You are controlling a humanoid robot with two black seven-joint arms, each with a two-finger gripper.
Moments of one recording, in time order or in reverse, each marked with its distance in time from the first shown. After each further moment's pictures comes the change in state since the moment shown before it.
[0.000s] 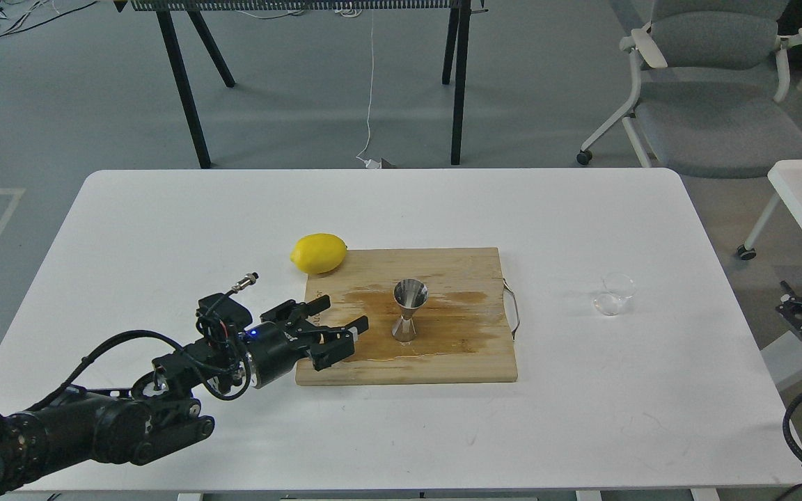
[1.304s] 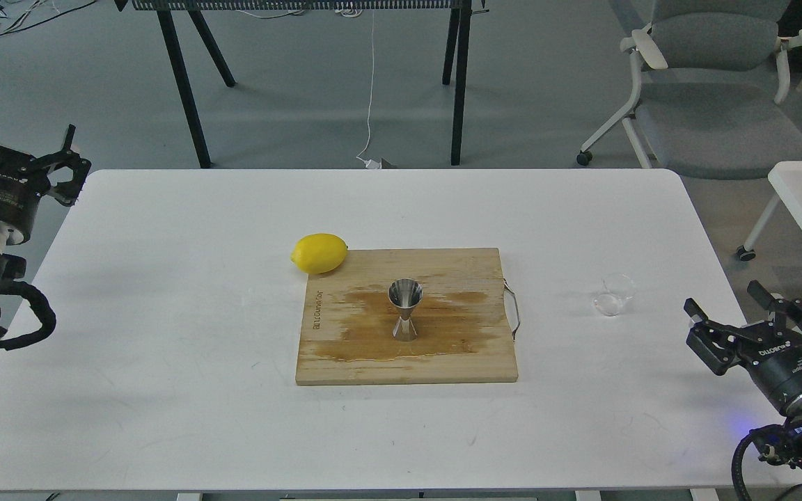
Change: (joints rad) left arm 0.114 0.273 -0.739 0.046 -1.880 -0.977 0.000; right arm -0.431 -0.003 0.108 0.674 0.392 0.000 -0.129
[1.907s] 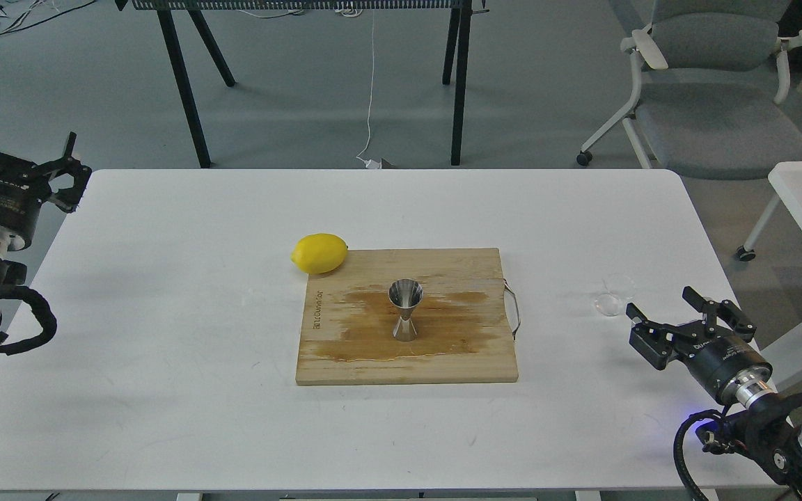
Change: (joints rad) left arm 0.009 -0.005 0.013 0.014 -0.001 0.000 0.000; right arm 0.124 0.157 -0.028 -0.089 -0.078 -0.220 0.008
